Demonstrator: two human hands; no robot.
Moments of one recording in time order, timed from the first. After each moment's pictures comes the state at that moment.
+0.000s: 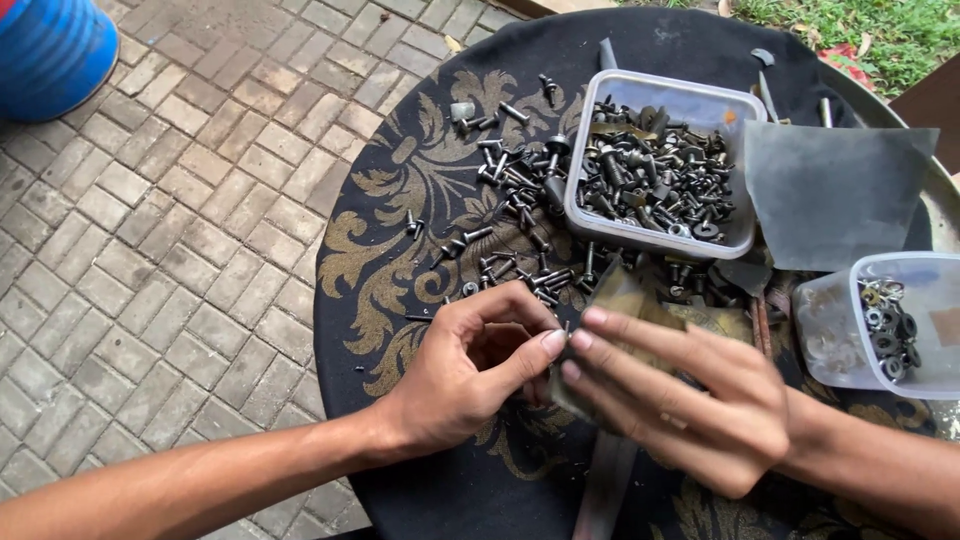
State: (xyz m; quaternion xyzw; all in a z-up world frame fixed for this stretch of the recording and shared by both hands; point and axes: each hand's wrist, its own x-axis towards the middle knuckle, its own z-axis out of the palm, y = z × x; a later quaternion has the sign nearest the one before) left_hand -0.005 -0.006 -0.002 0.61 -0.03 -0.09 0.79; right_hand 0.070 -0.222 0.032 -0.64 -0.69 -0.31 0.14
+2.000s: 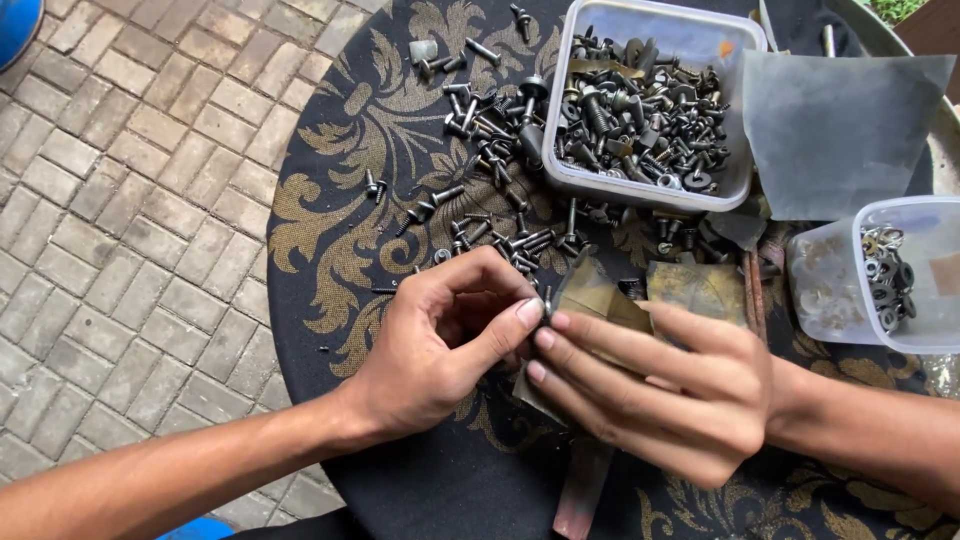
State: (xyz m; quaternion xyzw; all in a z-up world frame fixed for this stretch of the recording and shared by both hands) left_hand -0.006 -0.004 -0.003 0.67 -0.04 -0.06 0.74; right_hand 0.069 -0.220 0.031 -0.61 -0.72 -0.31 0.10
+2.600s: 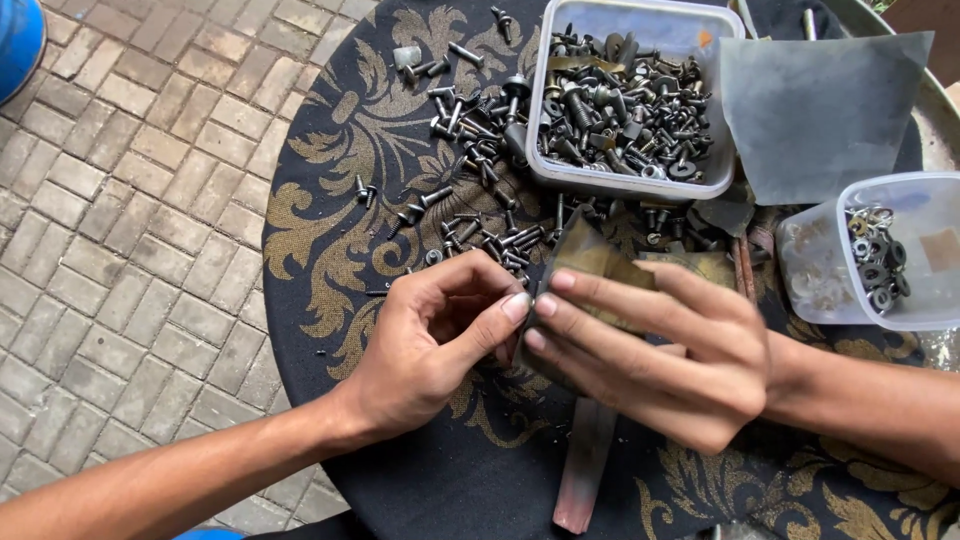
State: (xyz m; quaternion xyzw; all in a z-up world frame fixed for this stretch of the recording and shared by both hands) left_hand -0.005 -0.002 -0.001 0.65 -0.04 -0.09 0.75; right_hand 0.071 -0.221 0.024 -0.64 -0.67 -0.34 0.15
